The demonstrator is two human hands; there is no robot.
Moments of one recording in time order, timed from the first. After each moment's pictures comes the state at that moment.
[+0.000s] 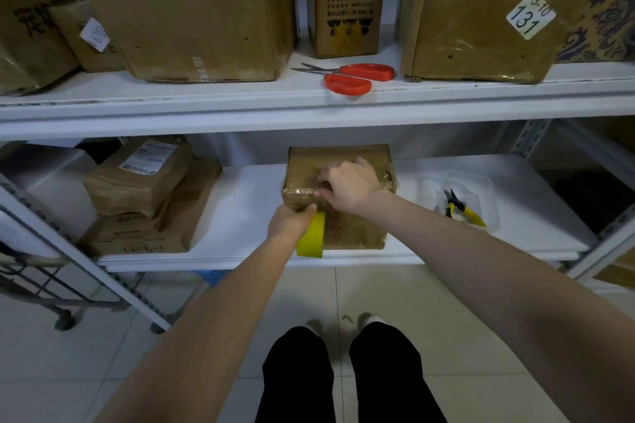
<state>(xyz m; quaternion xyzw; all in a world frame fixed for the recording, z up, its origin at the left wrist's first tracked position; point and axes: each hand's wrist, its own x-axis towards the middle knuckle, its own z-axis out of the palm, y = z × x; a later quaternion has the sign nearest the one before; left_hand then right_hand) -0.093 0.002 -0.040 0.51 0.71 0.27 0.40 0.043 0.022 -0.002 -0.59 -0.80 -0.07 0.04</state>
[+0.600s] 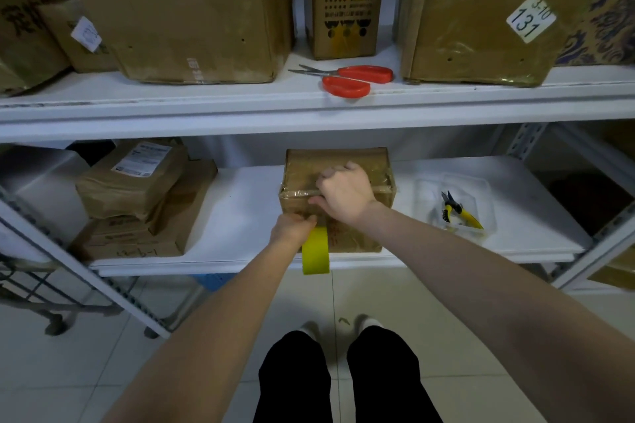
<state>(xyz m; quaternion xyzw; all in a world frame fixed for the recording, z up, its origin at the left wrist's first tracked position) -0.093 0.009 -0.056 0.52 0.69 0.24 0.43 0.035 0.013 -0.009 -0.56 -0.81 -0.16 0.05</state>
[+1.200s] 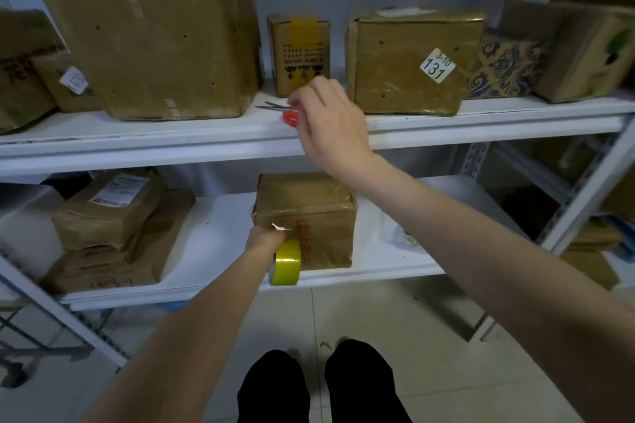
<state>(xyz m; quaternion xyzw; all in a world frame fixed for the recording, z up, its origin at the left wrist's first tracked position) -0.082 0.003 -0.040 0.48 0.71 0.28 0.44 0.057 -0.034 0.135 -0.49 -0.72 -0.27 0.41</state>
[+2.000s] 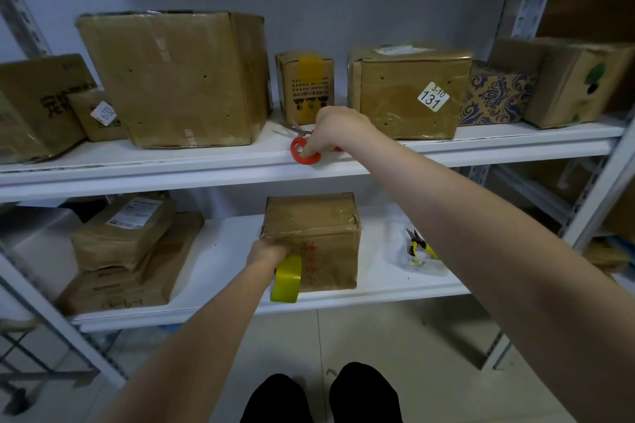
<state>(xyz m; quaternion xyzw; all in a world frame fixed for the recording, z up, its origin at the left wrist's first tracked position) -0.089 -0.001 -0.021 0.48 0.69 0.31 0.44 0.060 -0.012 0.205 -0.73 -0.68 0.07 0.09</state>
